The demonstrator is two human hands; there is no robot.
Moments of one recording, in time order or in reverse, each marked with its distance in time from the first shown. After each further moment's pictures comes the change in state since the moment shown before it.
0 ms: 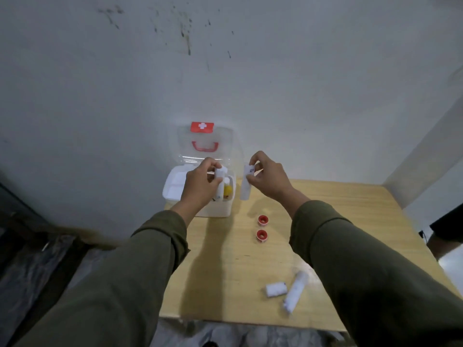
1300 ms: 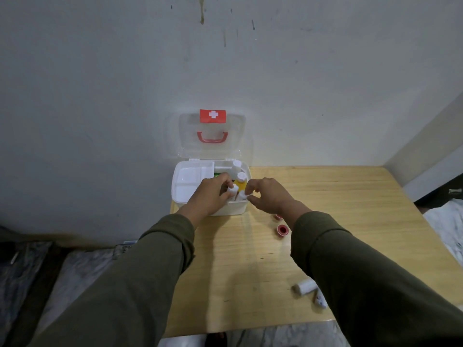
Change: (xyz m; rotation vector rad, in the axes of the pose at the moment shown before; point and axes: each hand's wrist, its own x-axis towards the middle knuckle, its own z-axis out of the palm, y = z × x) left_hand 0.044 -0.086 -0.003 0.158 -0.443 0.108; right_hand 0.015 0.014 0.081 -0.387 -0.266 0.060
